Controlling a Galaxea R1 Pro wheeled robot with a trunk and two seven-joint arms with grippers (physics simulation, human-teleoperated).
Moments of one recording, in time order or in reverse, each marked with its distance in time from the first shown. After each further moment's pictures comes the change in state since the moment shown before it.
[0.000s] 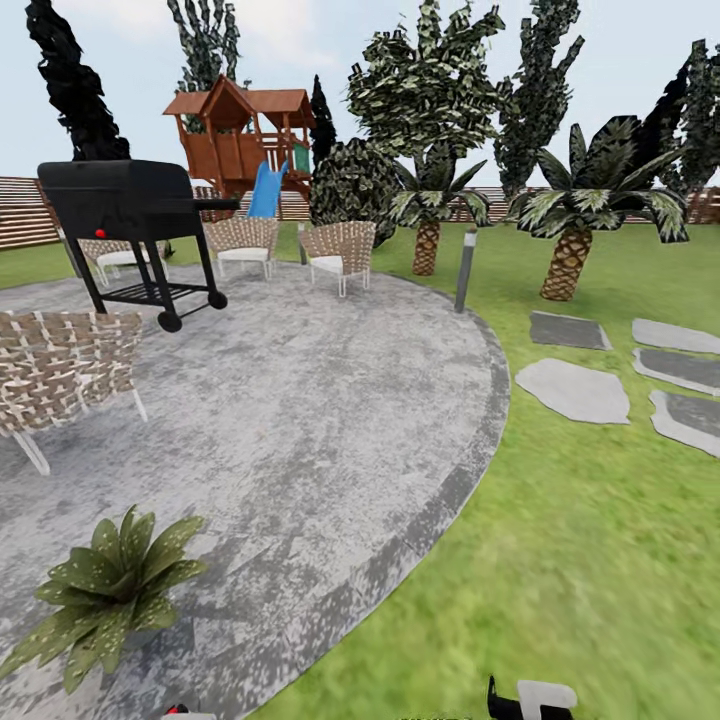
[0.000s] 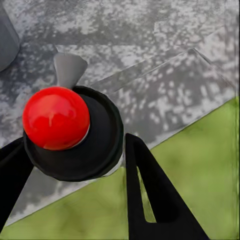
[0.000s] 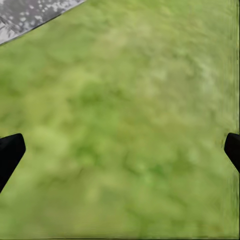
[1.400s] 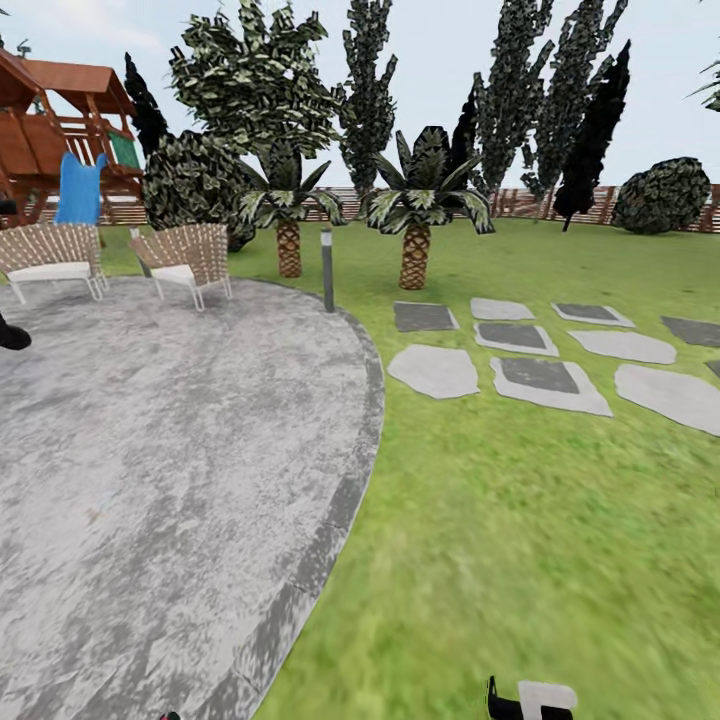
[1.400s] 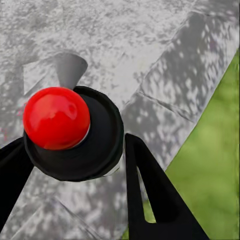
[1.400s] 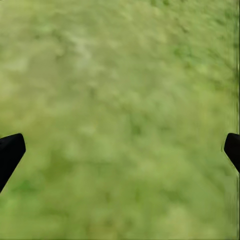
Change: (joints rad) left arm 0.026 0.001 -0.009 -0.001 0.102 -0.060 -0.008; right arm 0.001 -0.002 0.001 0.000 0.001 -0.002 0.003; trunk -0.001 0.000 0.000
